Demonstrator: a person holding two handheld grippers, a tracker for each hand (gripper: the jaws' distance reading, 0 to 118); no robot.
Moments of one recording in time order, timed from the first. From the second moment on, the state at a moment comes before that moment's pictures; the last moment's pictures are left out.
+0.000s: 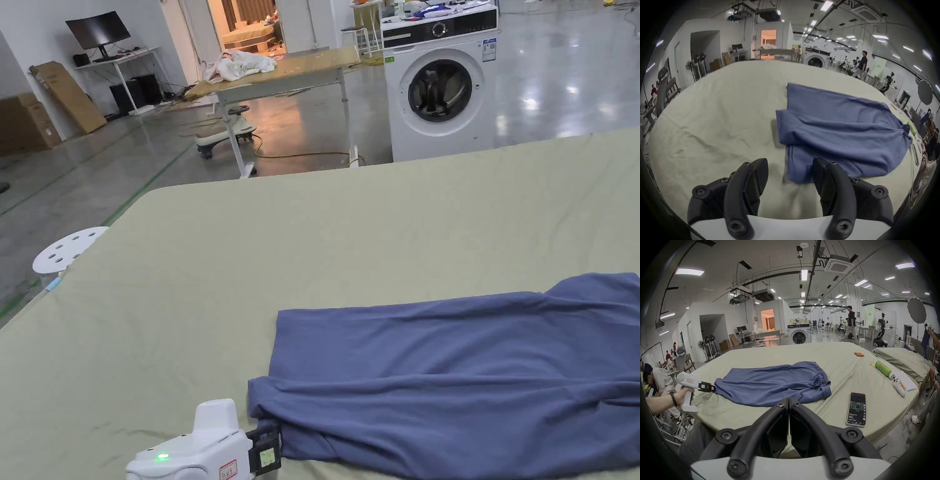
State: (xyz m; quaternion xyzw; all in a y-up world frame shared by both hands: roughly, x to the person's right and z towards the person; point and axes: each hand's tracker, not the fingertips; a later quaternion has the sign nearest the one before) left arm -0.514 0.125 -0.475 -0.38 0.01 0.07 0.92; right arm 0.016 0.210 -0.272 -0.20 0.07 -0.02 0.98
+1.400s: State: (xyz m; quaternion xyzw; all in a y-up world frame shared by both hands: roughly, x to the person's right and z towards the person) left arm -0.539 0.189 -0.352 -0.36 -0.02 0.04 0.93; right arm 0.083 0.149 -0.394 -0.34 -0.03 -0.05 0.94
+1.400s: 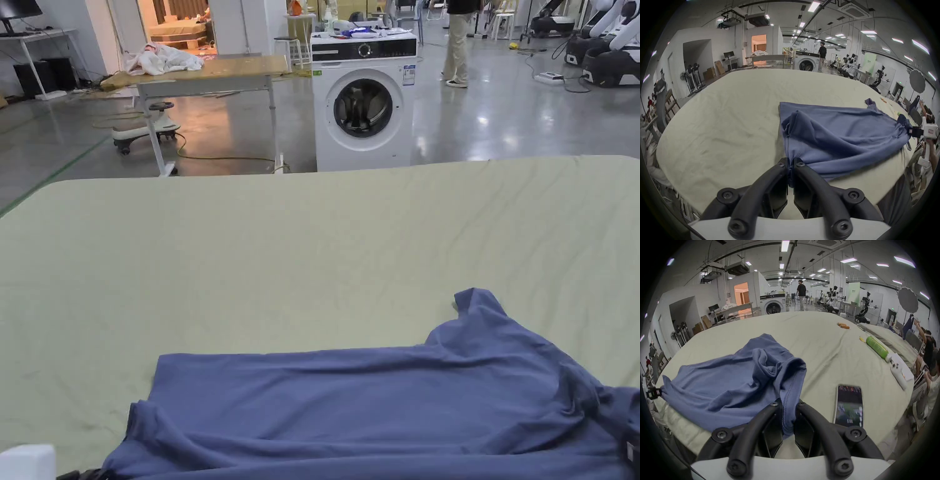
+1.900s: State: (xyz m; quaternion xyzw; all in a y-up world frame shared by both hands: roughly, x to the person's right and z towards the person) left arm -0.544 0.173 -0.267 -0.29 0.00 0.08 0.95; right arm 0.071 0.133 -0.326 -0.33 -0.03 -0.06 0.94
